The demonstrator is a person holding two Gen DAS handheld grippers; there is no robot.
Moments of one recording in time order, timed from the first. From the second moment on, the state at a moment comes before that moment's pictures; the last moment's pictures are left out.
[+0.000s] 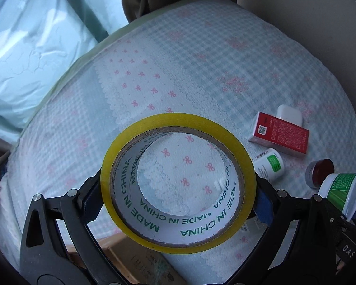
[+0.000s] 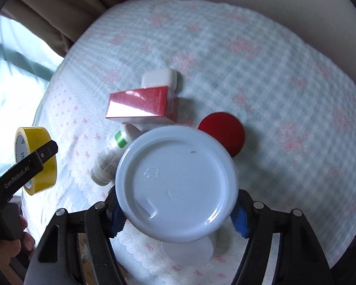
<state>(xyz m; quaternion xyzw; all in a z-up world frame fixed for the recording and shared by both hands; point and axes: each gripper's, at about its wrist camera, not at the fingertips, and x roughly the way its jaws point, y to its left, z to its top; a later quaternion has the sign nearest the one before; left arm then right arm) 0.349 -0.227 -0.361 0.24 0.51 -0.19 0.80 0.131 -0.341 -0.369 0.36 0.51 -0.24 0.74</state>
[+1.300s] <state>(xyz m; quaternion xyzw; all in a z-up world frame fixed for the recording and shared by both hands) 0.267 0.201 -0.273 0.07 0.58 -0.01 0.81 0.213 0.033 -0.273 0.05 0.55 0.12 0.83</state>
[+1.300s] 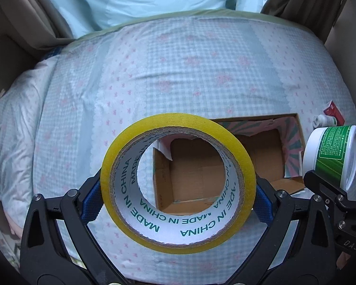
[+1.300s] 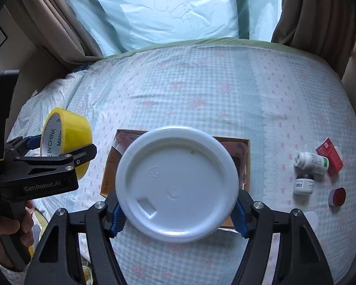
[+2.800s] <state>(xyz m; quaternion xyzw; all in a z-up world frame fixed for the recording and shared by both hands) 0.313 0.148 -0.424 0.16 0.65 -0.11 0.74 0.242 0.030 -0.410 -0.05 0.61 0.17 0.77</state>
